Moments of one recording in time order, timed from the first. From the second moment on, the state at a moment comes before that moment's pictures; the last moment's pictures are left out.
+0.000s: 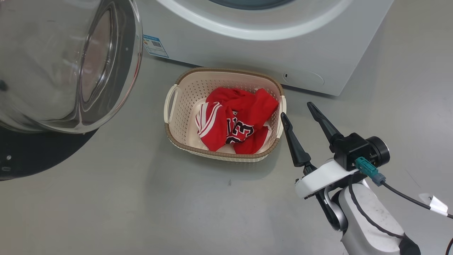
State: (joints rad) left arm -0.93 0.54 0.63 1.10 -1.22 -0.09 0.89; right arm -0.30 -0.07 0.39 0.26 0.24 0.07 -0.24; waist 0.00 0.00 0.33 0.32
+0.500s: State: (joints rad) left arm -0.87 0.50 0.61 1.08 -1.27 -0.11 1.08; right arm -0.29 -0.07 0.39 0.27 0.25 0.07 -0.24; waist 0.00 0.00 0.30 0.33
